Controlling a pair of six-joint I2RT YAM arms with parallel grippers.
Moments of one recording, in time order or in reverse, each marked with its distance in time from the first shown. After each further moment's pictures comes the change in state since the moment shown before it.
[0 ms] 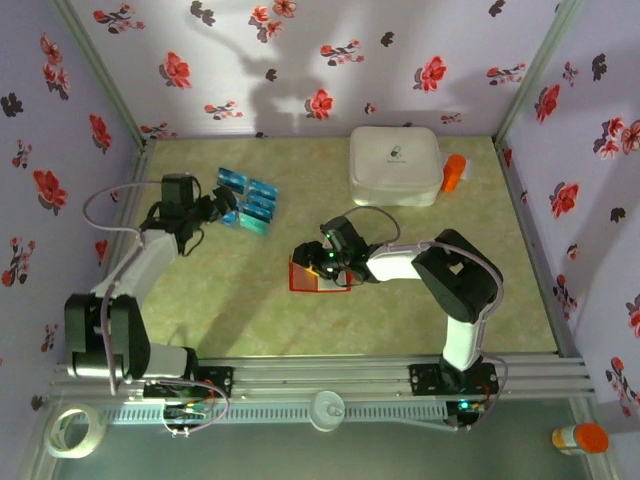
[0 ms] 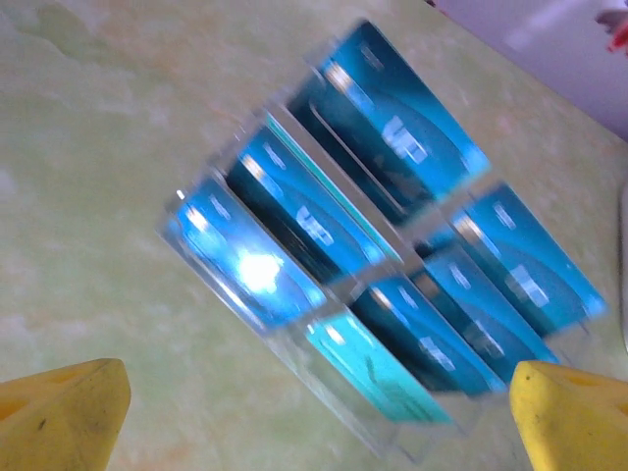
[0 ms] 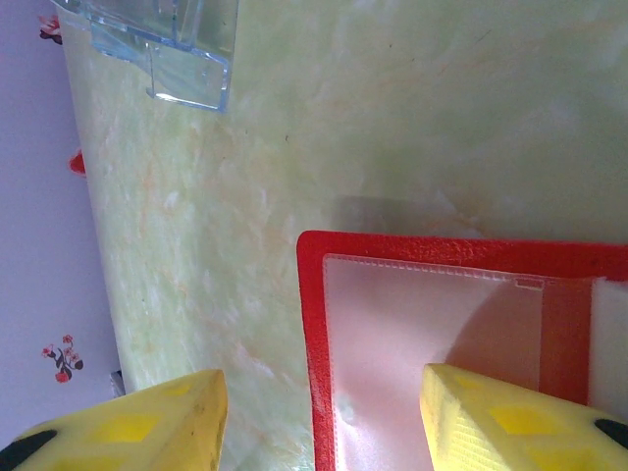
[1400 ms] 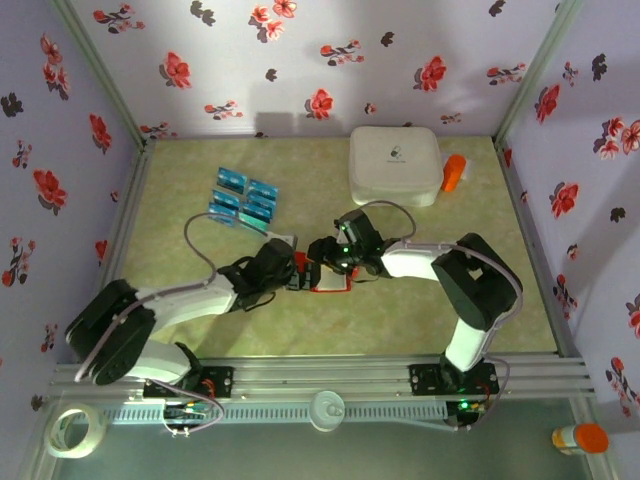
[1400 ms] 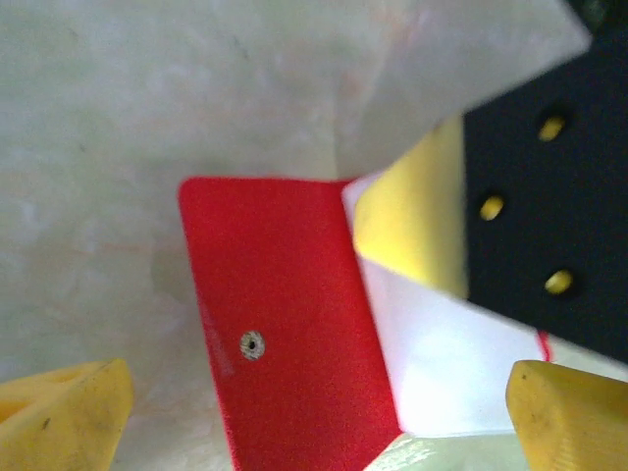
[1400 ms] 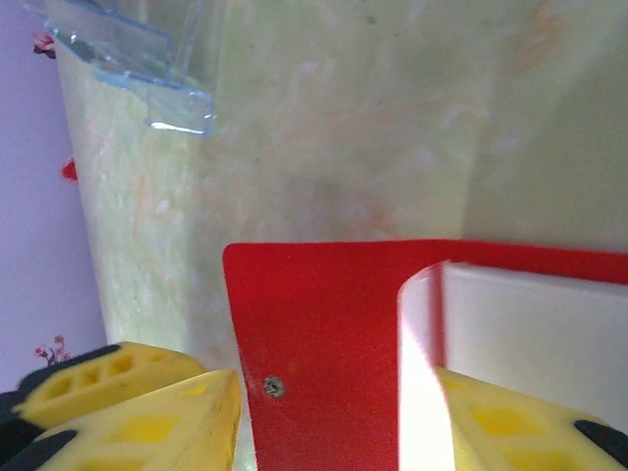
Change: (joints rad) left arm -0.777 -0.049 -0.310 0.222 -0.202 -0.103; right arm -0.077 -0.108 -0.033 -0.118 -0.038 -0.076
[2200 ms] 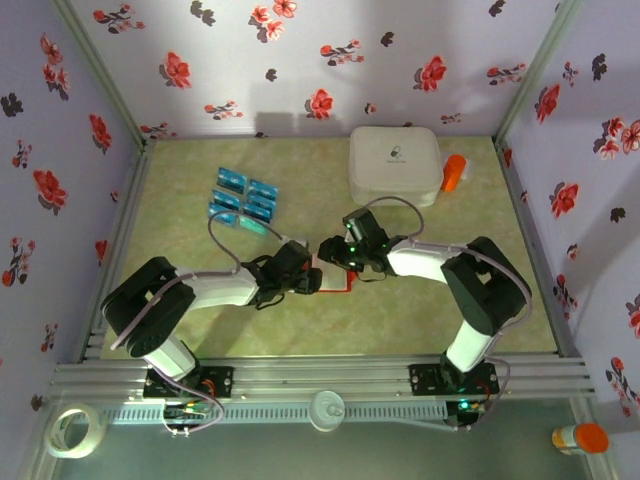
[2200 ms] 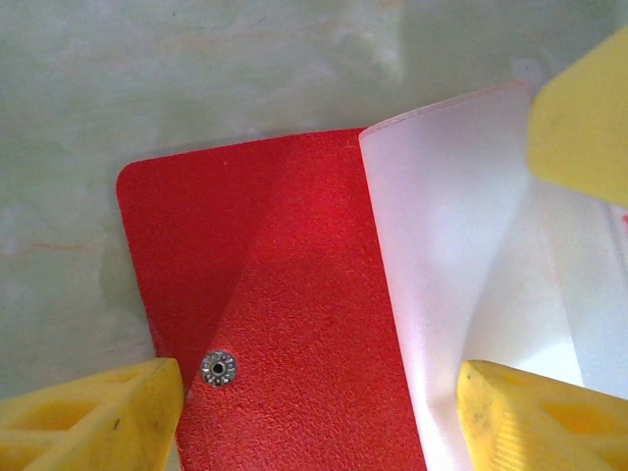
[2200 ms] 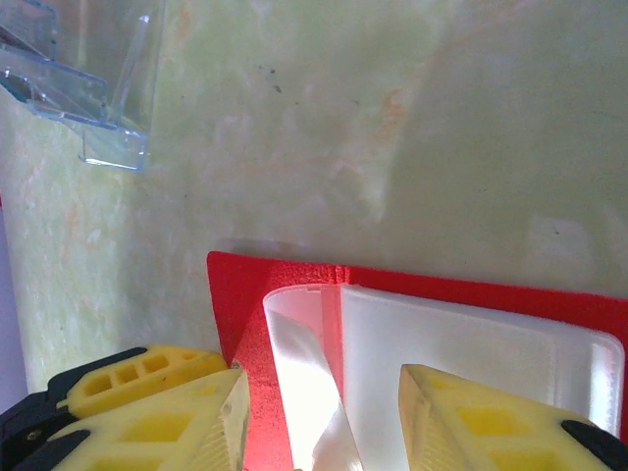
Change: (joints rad) left arm -0.040 0.252 0.075 0.018 -0.025 0.039; right arm -0.041 -0.037 -0.005 -0.116 0.109 -0.106
